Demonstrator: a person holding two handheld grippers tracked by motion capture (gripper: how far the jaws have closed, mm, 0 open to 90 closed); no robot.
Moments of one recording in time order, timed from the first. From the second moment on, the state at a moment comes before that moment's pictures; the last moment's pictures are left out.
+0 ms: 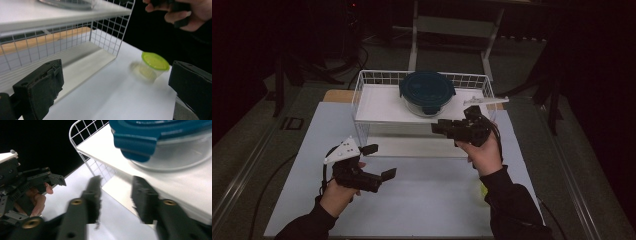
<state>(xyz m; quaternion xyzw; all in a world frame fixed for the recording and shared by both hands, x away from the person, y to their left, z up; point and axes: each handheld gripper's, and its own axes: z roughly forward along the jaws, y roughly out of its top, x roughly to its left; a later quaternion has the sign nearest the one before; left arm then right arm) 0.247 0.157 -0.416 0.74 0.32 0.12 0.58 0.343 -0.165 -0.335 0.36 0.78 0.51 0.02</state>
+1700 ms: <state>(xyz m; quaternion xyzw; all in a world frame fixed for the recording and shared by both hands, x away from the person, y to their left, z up) 0.221 0.163 -0.481 0.76 0.30 0.13 0.57 0.255 -0.309 -0.425 0.39 0.79 0.47 0.09</state>
